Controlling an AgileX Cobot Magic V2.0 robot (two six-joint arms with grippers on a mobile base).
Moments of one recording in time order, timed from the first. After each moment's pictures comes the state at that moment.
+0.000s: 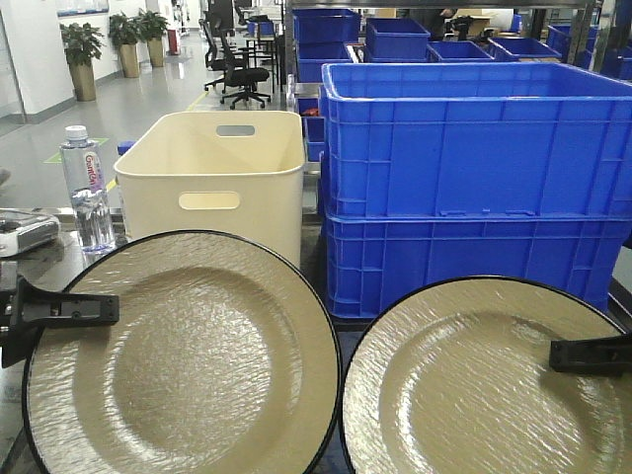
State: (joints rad) left arm 0.20 1.31 -1.09 -1.30 1.17 0.70; right arm -0.37 1.23 -0.99 1.18 1.21 -0.63
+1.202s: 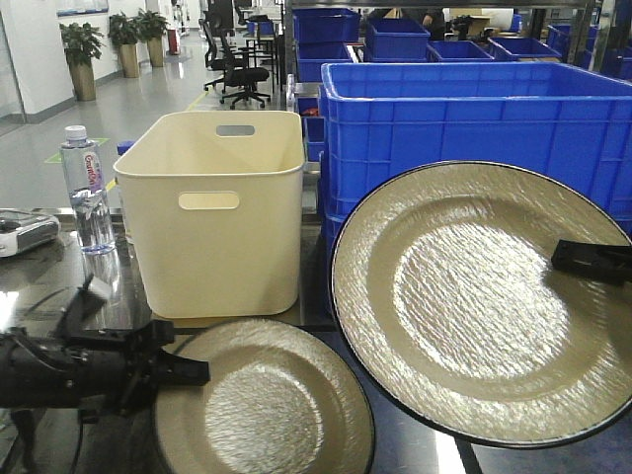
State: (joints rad) left arm -0.05 1.69 -1.09 -1.36 0.82 0.70; right arm -0.37 1.23 -0.99 1.54 1.14 -0.73
